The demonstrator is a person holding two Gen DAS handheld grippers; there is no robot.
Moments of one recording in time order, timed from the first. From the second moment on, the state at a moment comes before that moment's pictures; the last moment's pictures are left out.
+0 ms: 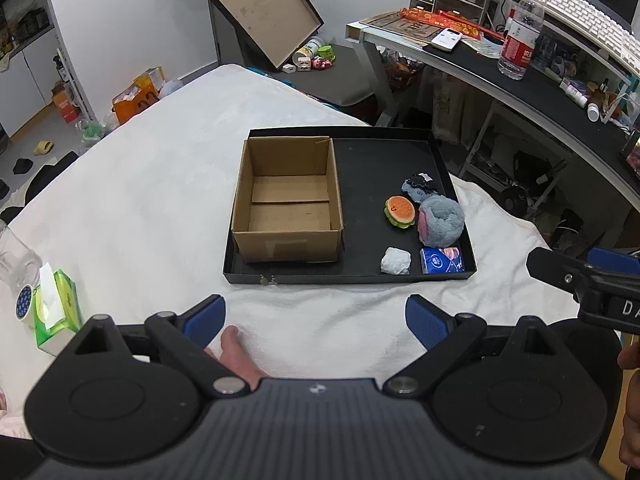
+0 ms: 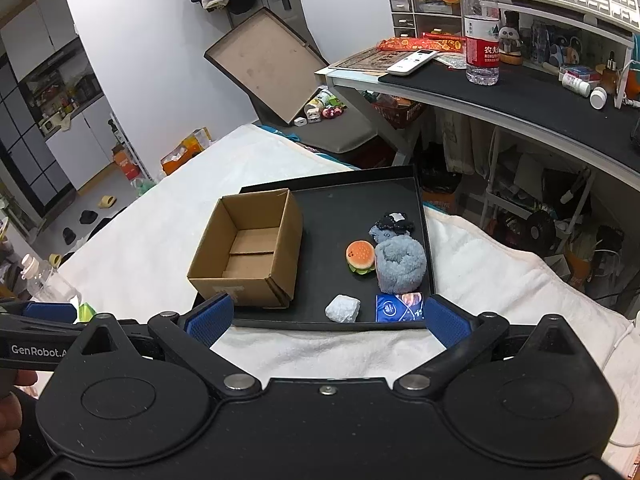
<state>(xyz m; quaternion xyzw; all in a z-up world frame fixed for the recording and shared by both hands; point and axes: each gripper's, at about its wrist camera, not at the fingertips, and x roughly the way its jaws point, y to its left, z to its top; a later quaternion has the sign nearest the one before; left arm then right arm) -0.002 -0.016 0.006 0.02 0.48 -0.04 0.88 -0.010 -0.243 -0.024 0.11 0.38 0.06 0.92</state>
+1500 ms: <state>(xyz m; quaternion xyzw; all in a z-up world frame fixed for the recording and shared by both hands) -0.005 -0.015 0.008 0.02 0.47 -0.04 0.88 -0.011 -0.242 -0.026 0.11 0.38 0.05 0.92</state>
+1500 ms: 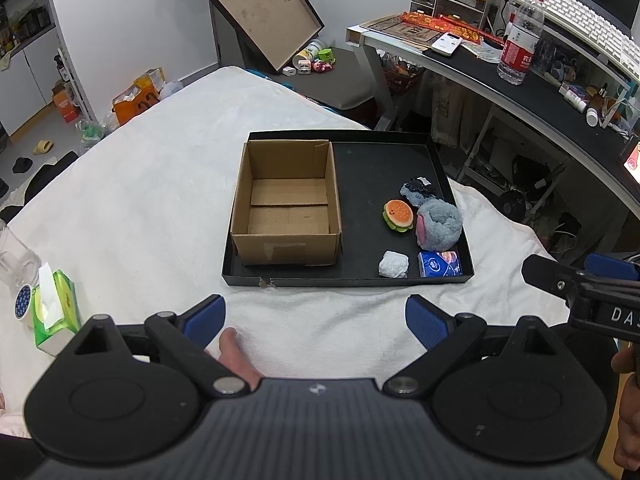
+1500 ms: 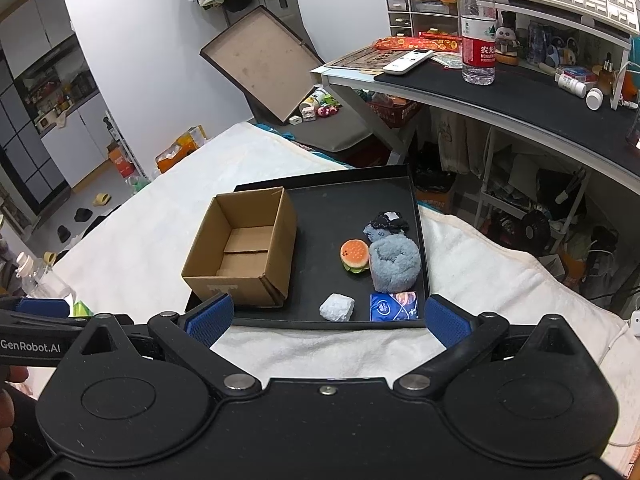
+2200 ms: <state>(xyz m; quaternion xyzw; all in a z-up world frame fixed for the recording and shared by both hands) 0.000 -0.012 0.013 0.01 0.49 -0.04 0.87 -0.007 -0.242 -0.026 0.11 0.38 0.05 0.92</state>
